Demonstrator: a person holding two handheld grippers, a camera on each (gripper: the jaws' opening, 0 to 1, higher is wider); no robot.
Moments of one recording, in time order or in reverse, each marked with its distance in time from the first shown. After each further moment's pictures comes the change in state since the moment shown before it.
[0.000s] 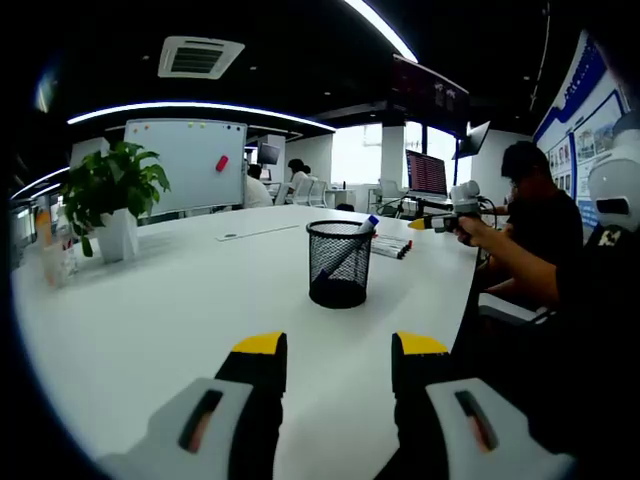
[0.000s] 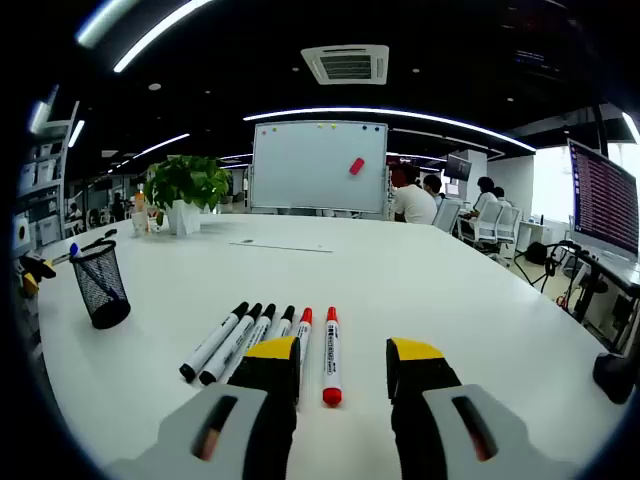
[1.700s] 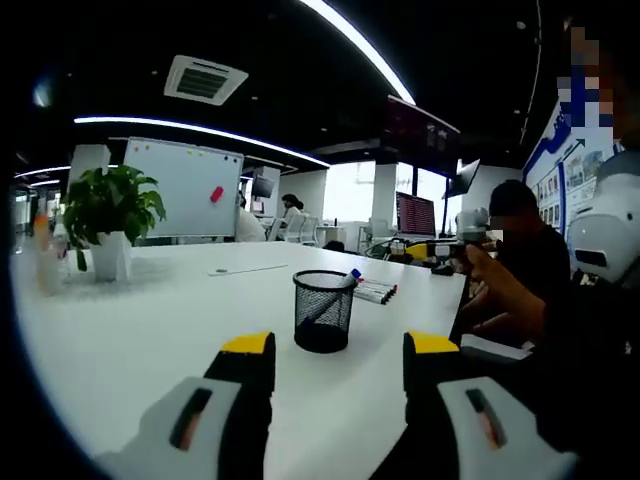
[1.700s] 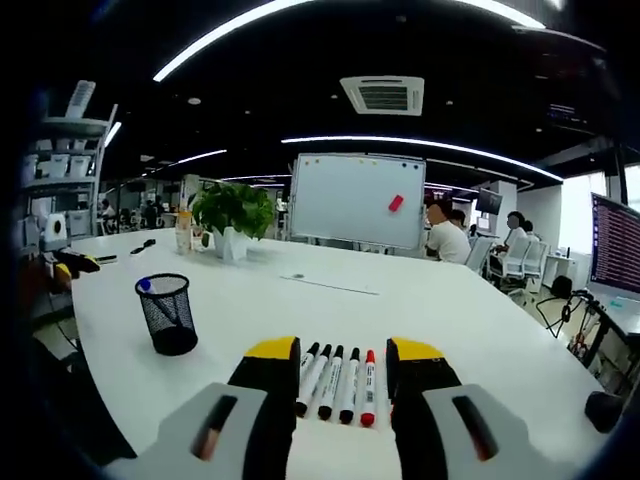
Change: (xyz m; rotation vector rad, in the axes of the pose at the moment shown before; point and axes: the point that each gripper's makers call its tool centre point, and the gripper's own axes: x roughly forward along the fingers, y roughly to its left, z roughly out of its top) left arm -0.014 -0.014 0.041 -0.033 -0.179 -0.056; right arm -0.050 0.069 0.061 -0.082 -0.124 0.141
